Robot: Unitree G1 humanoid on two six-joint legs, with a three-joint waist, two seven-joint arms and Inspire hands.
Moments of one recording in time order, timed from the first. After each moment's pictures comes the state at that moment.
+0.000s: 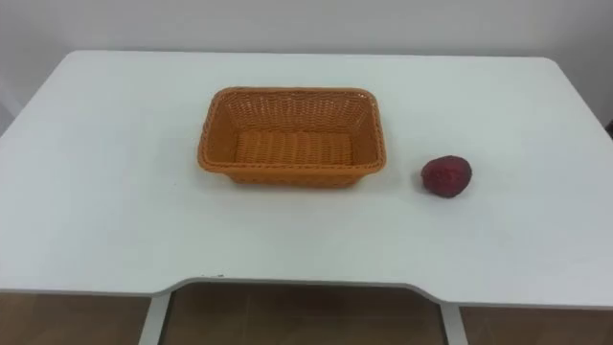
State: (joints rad) left arm 0.25 0.14 0.17 1.16 0.32 0.12 0.21; right arm 0.14 -0.21 -0.02 1.29 0.30 0.06 -0.01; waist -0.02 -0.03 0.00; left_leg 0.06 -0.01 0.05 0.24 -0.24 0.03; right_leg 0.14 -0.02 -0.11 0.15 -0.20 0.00
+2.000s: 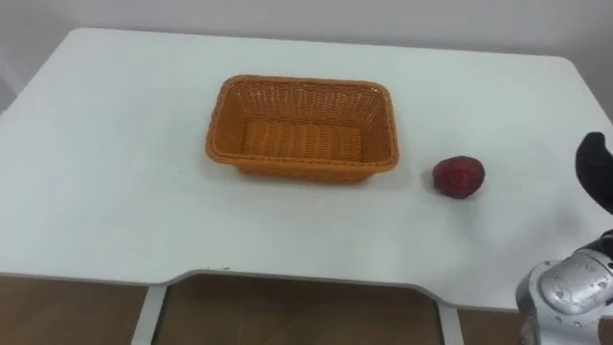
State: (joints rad) left arm 0.28 0.19 0.21 1.04 0.33 0.00 0.19; right arm 0.08 -0.28 -0.32 0.07 0.10 -0.18 -0.77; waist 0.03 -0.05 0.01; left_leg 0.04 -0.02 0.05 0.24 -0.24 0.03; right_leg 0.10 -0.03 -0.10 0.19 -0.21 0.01
